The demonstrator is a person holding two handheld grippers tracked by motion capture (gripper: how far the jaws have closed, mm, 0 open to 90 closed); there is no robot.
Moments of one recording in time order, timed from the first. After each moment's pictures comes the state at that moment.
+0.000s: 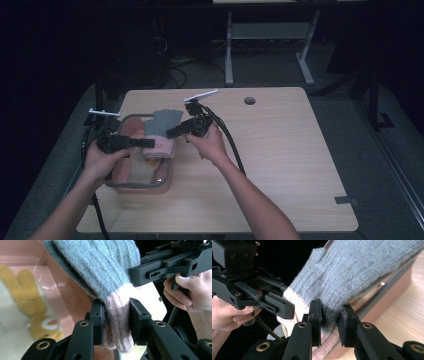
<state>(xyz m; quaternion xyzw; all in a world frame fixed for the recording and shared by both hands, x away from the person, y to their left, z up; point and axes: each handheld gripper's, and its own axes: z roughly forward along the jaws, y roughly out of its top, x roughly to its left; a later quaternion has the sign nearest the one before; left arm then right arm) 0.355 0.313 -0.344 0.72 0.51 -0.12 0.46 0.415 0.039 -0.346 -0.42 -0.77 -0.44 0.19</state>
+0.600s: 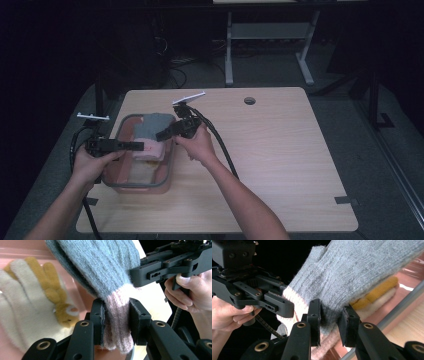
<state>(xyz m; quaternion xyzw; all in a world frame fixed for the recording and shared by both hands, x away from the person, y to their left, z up) 0.349 0.340 -0.350 0.71 0.53 -0.11 0.45 0.420 0.069 -0.357 -0.41 -0.78 -0.43 0.21</state>
